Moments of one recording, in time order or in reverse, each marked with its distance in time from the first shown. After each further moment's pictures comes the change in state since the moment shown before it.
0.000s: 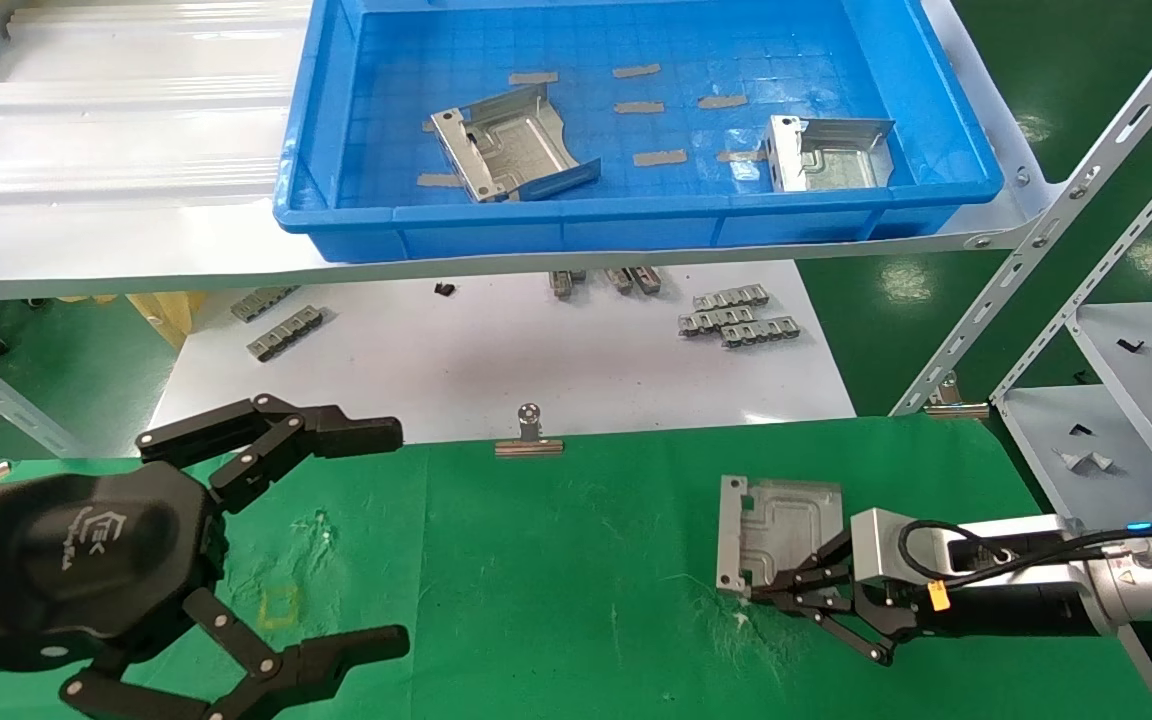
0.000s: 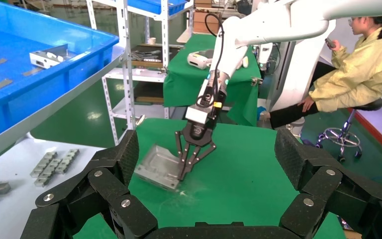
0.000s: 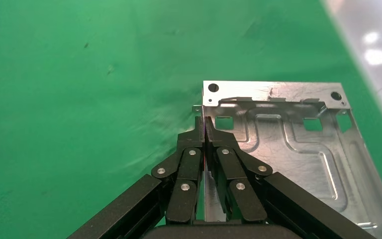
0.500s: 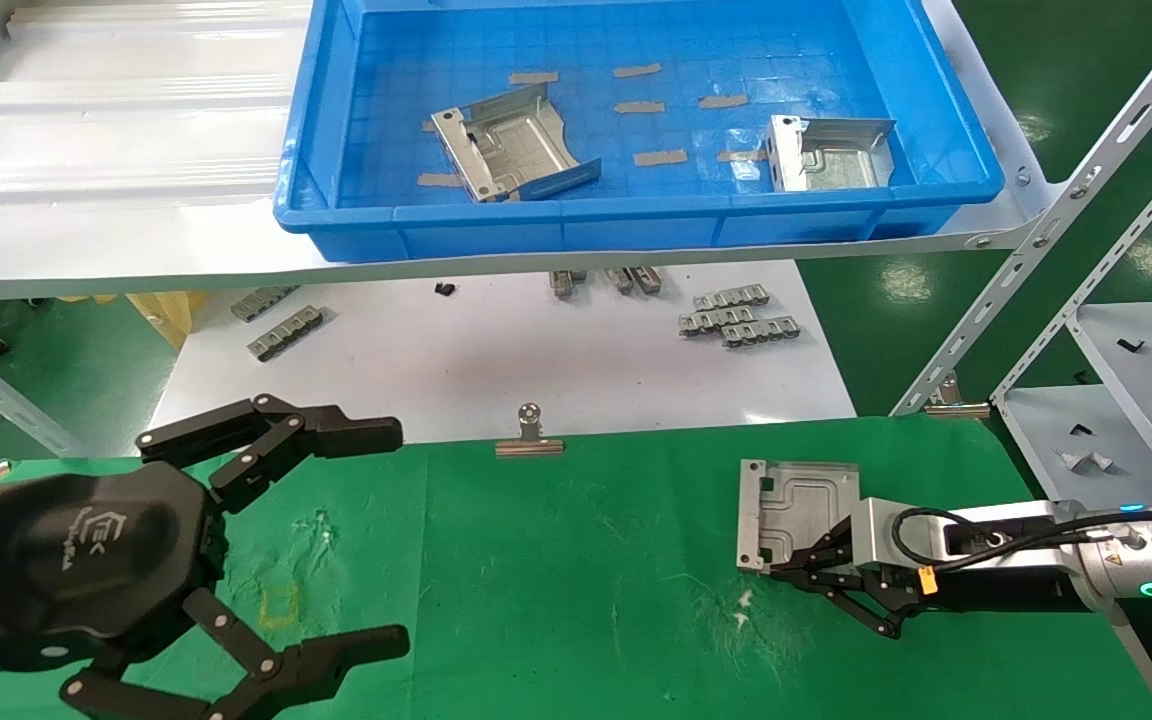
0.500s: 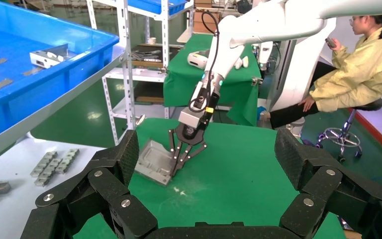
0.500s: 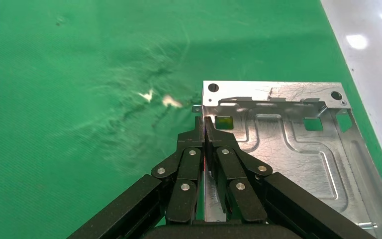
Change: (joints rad) left arm 0.000 0.000 0.000 0.000 0.000 0.000 0.000; right arm 0.037 -0.062 -0.012 -0.141 -0.027 0.006 -0.100
